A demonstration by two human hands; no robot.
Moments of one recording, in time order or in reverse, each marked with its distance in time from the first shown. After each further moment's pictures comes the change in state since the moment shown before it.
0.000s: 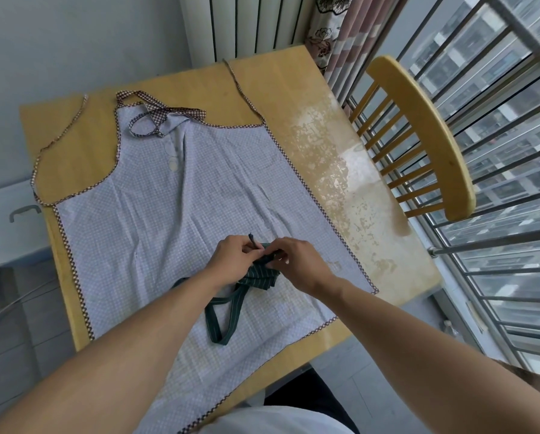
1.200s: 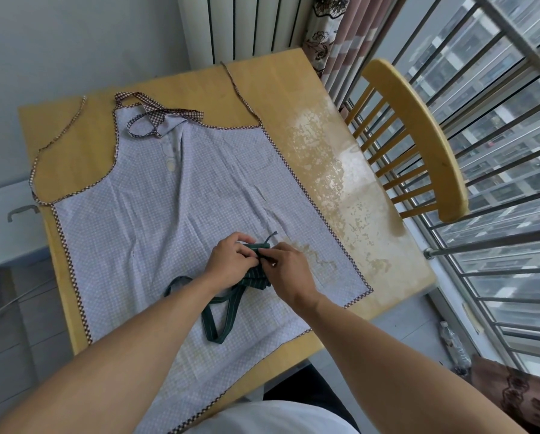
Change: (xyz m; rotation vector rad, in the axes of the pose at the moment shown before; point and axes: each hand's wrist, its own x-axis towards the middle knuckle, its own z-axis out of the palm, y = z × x) left_hand -0.008 -0.004 0.009 -0.135 0.074 -0.056; right_hand -0.010 -0.007 0.036 0.029 0.231 0.130
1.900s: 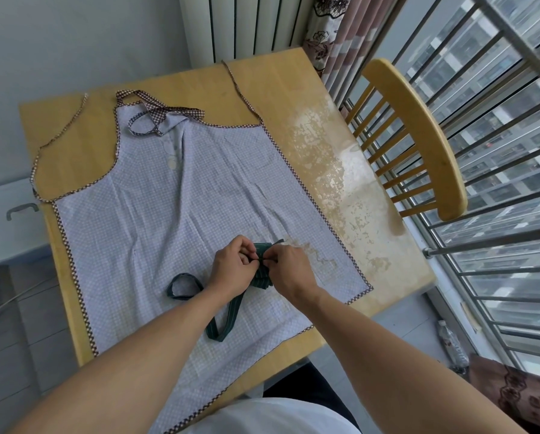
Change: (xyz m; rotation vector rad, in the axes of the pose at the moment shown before) left_hand -0.015 -0.014 0.015 0.101 0.151 0.179; right_hand 0.003 -0.017 -0.007 -0.106 -0.094 0.184
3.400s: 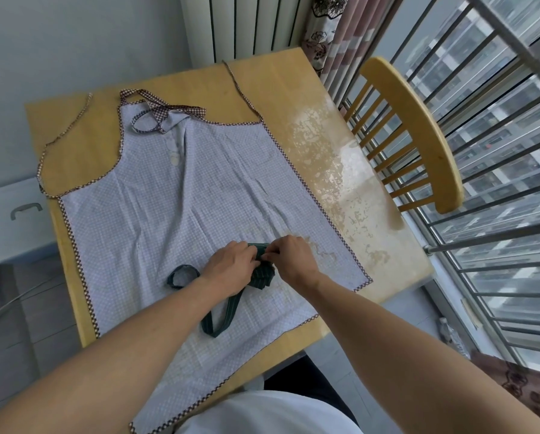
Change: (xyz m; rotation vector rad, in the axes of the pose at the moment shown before) left_hand -0.006 0.000 -0.017 0.739 -0.263 0.331; right_hand 0.008 0.009 -0.003 -0.027 -0.056 -0.031
